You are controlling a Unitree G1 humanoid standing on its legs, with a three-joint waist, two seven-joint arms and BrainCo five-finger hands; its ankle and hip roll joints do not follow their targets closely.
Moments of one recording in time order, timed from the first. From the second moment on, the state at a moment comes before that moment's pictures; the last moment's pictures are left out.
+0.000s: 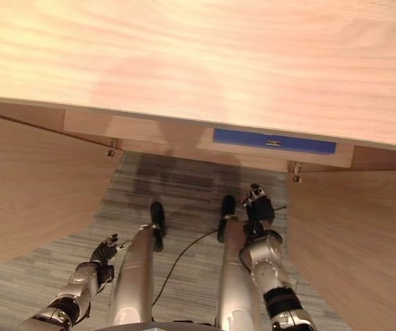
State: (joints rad) left arm -0.20 0.28 -0.15 1.08 -0.32 -0.16 0.00; right arm -0.03 -0.30 0.16 0.29 0.96 -0.29 0.05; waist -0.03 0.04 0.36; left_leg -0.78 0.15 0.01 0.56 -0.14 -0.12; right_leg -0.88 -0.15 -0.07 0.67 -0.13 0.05
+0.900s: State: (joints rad) left arm -0.19 0.29 -0.12 1.10 -0.25 -0.17 -0.02; right arm -0.18 -0.57 0.16 0.08 0.13 -0.30 -0.09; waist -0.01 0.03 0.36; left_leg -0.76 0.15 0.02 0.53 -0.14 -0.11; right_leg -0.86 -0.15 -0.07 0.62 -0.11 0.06
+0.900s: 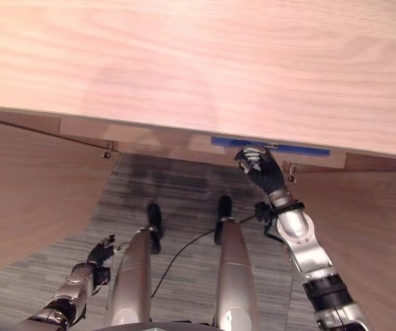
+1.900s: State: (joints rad) left arm -0.17 0.30 -0.12 1.09 -0.26 -0.17 -0.05; right arm -0.34 -0.53 0.15 0.46 0.13 -0.27 -0.16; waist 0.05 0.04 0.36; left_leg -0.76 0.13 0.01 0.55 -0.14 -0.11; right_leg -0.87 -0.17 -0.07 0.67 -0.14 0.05
